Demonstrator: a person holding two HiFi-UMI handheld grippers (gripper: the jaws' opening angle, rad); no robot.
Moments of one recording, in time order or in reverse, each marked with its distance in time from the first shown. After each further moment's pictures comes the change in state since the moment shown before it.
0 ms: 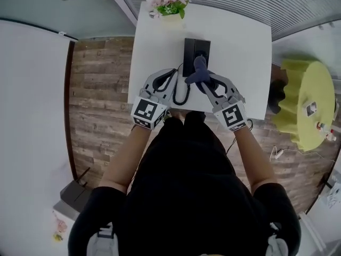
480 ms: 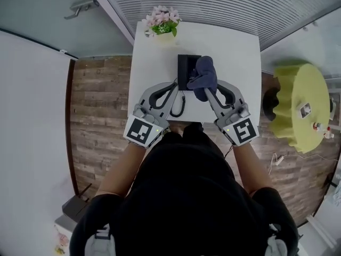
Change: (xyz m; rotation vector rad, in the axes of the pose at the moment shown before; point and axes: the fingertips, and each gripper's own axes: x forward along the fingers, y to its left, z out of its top) left arm -0.026 -0.043 0.100 0.091 -0.135 -0.092; right arm -0.069 -0.038 0.125 0.151 -0.330 -0.131
